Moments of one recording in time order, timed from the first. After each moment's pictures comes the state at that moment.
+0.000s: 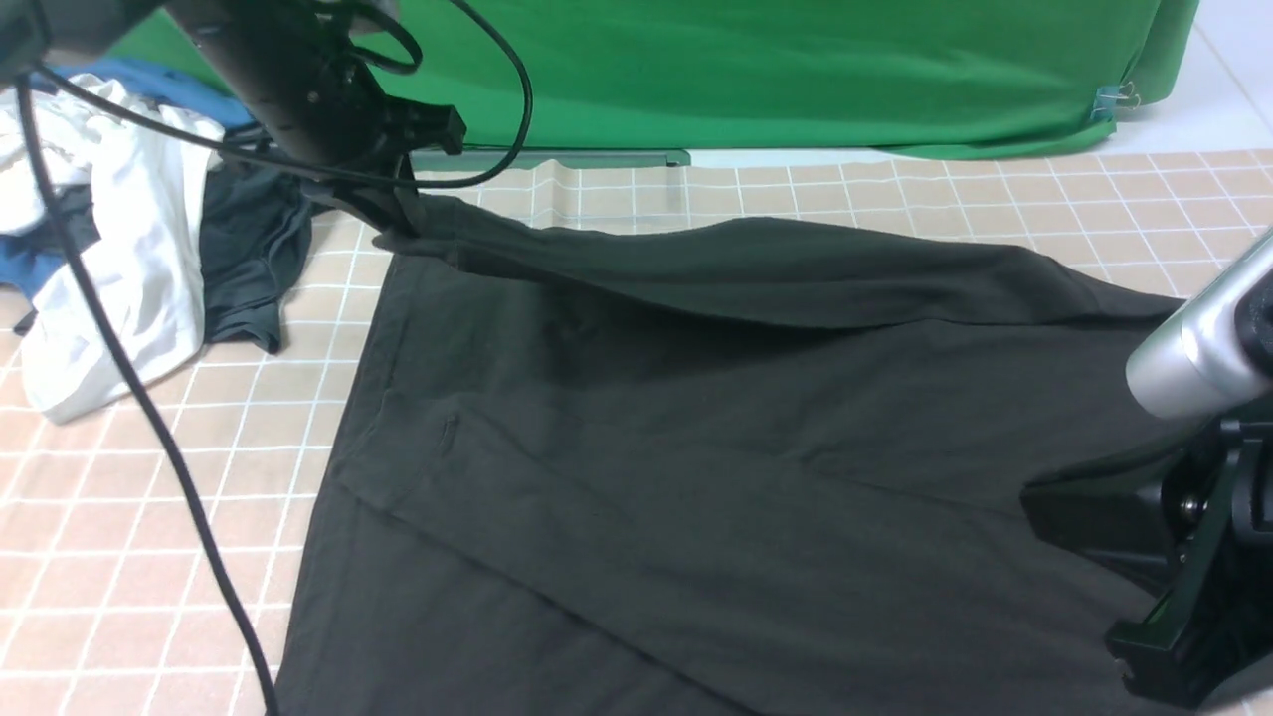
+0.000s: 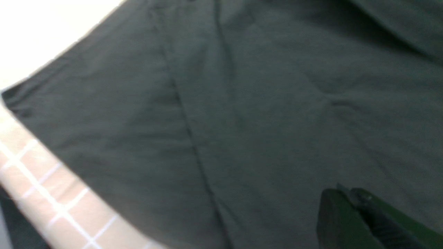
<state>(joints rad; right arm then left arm) 0.76 0.89 -0.81 -0.08 0.72 0.15 -0.13 2.02 -1.87 -0.22 1.20 0.08</state>
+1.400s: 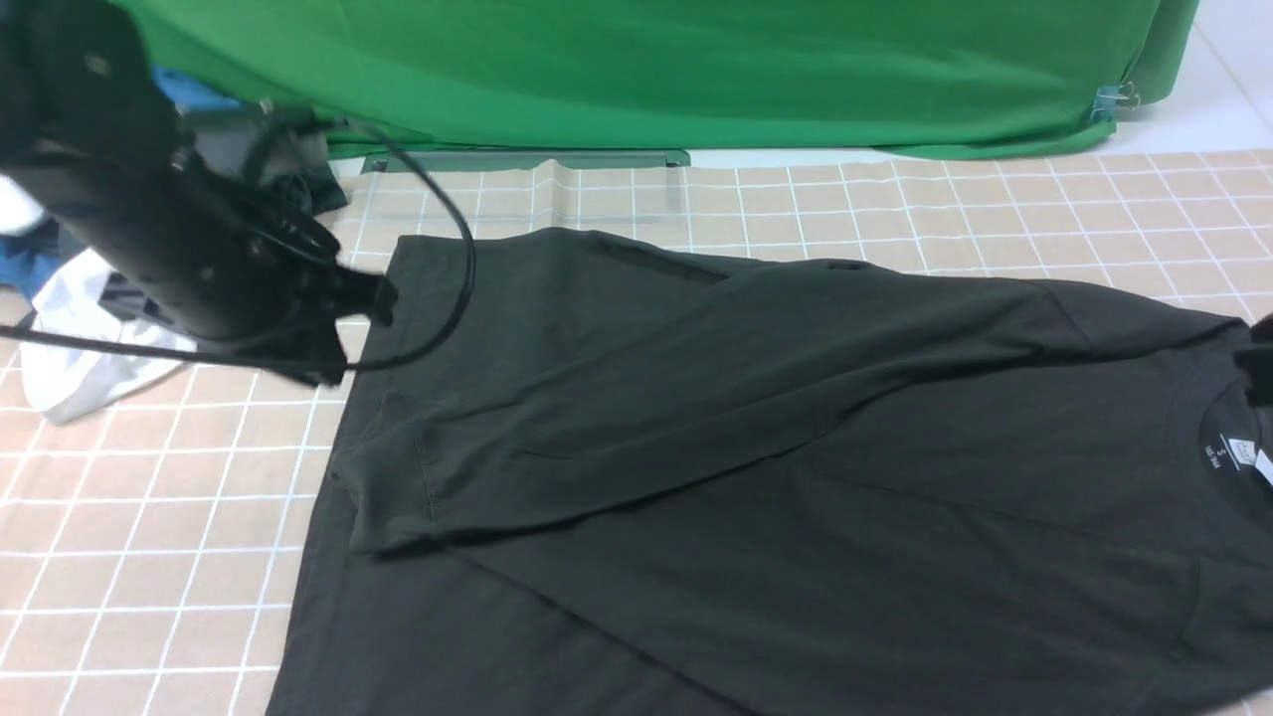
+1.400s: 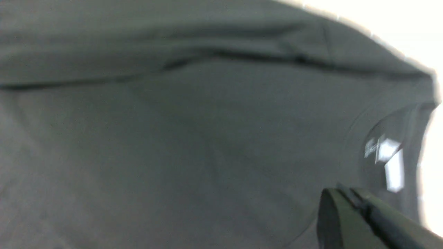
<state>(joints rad) 0.29 1.05 -1.03 -0.10 0.98 0.12 -0.16 1.55 -1.21 -0.17 0.97 0.09</state>
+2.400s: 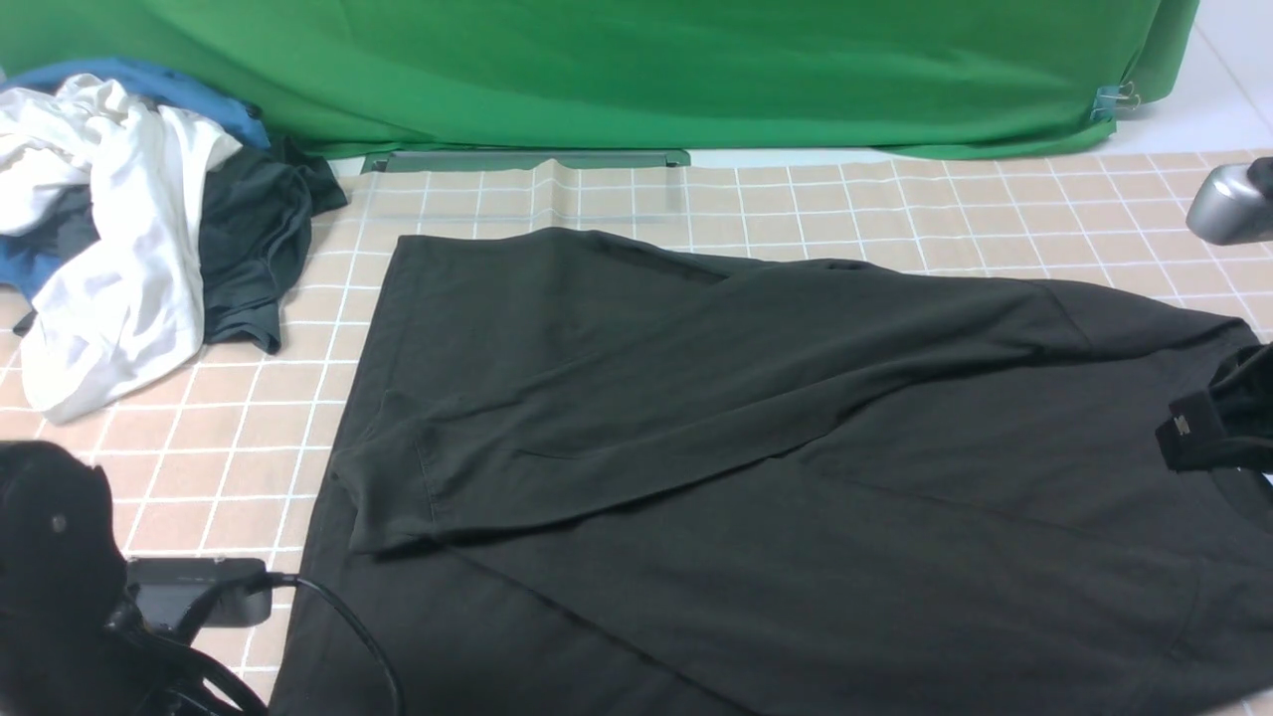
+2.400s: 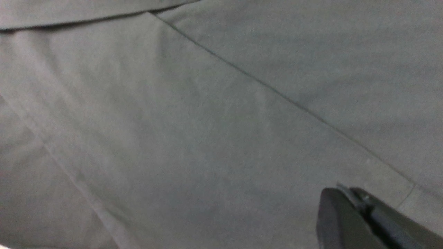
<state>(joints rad) 0.06 1.22 -0.93 0.30 0.92 -0.27 -0.16 1.37 -0.52 -0.16 0.99 0.07</state>
